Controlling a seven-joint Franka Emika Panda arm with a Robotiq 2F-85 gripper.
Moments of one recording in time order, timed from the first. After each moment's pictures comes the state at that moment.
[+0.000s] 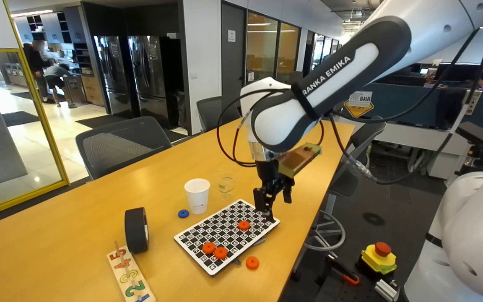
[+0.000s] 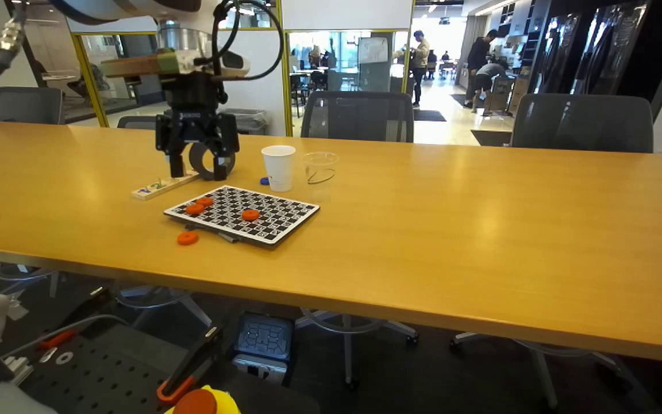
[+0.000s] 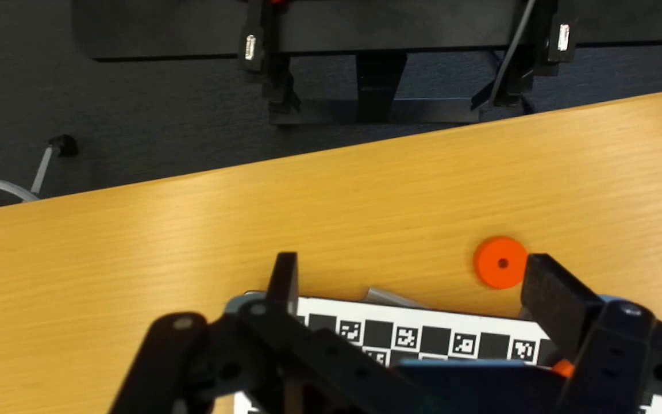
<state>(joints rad) 0.03 -0.25 0.06 -2.60 -0.09 2.10 0.11</state>
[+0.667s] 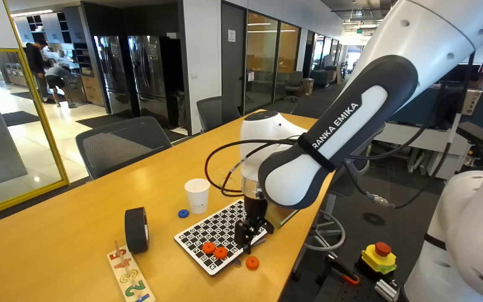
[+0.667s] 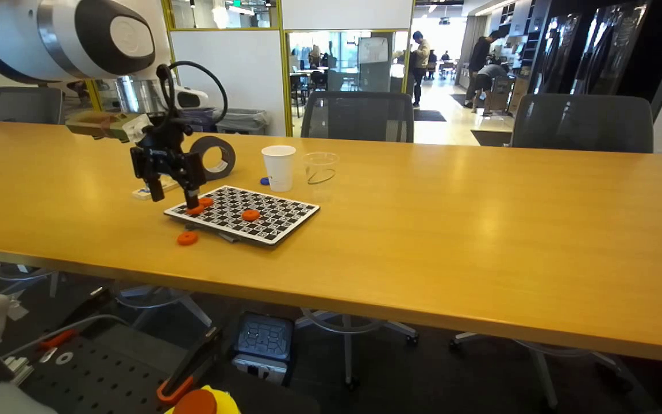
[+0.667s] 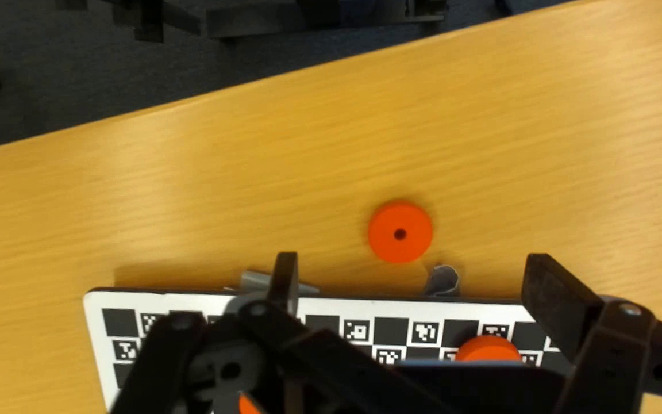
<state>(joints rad) 0.09 -0.20 0.18 -2.77 -0.03 2.55 0.32</state>
